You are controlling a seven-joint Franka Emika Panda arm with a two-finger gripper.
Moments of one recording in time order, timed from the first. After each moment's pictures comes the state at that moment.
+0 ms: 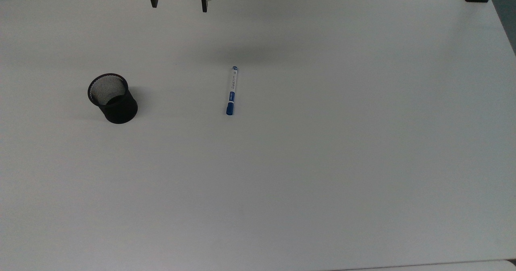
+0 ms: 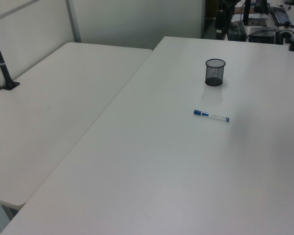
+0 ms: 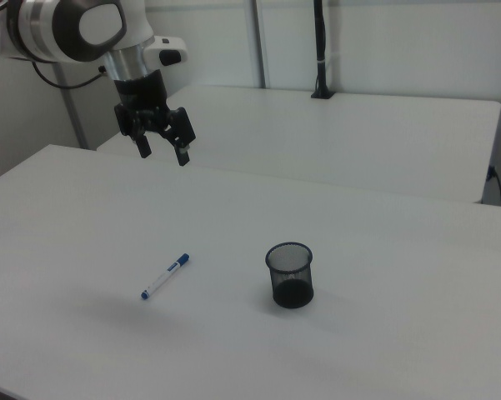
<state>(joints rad) -0.05 -0.01 0.01 -1.65 -0.04 1.71 0.01</state>
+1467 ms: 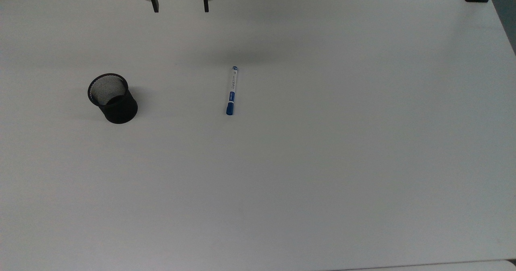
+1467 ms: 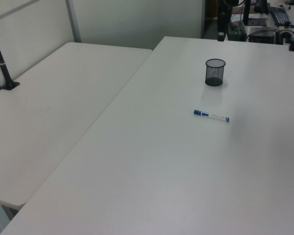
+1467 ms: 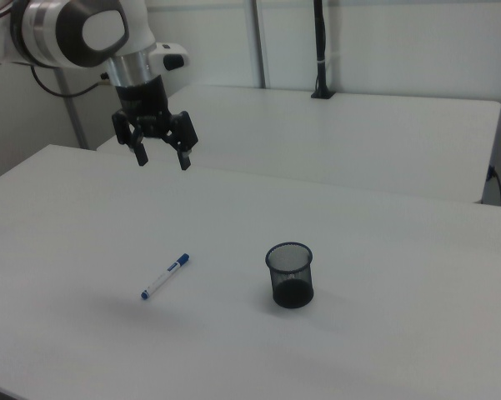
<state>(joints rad) -0.05 0.00 0.01 -1.67 -0.04 1.71 -0.14</state>
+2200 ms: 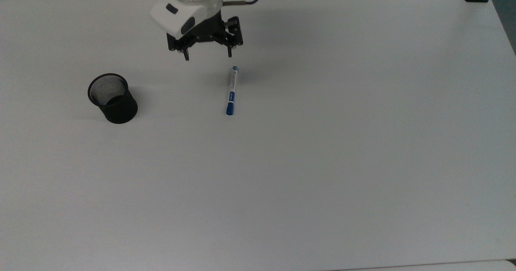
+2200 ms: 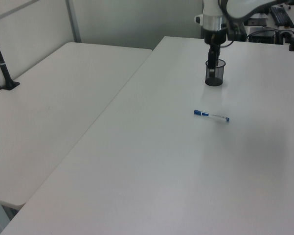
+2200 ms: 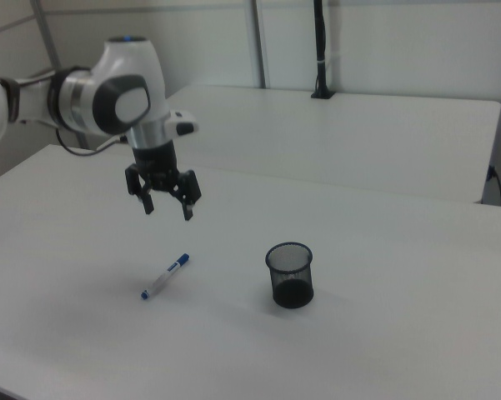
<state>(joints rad) 0.00 0.12 0.03 -1.84 -0.02 1.94 -0.10</state>
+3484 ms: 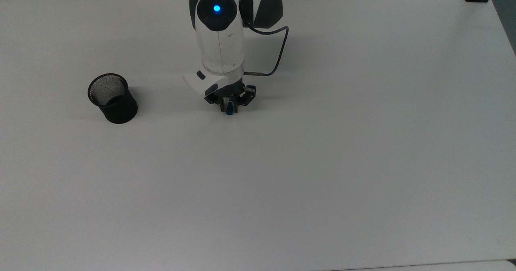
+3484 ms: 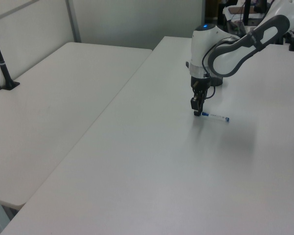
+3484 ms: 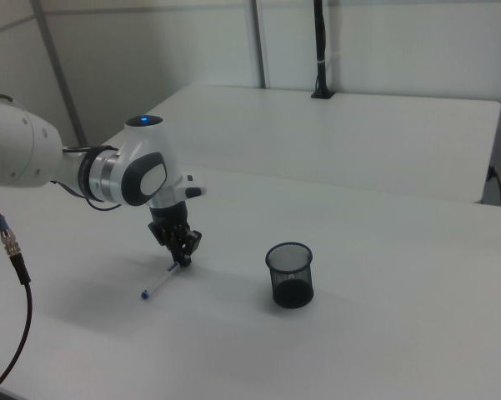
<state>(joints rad) 0.04 0.36 0.04 -1.93 -0.02 2.31 0.13</state>
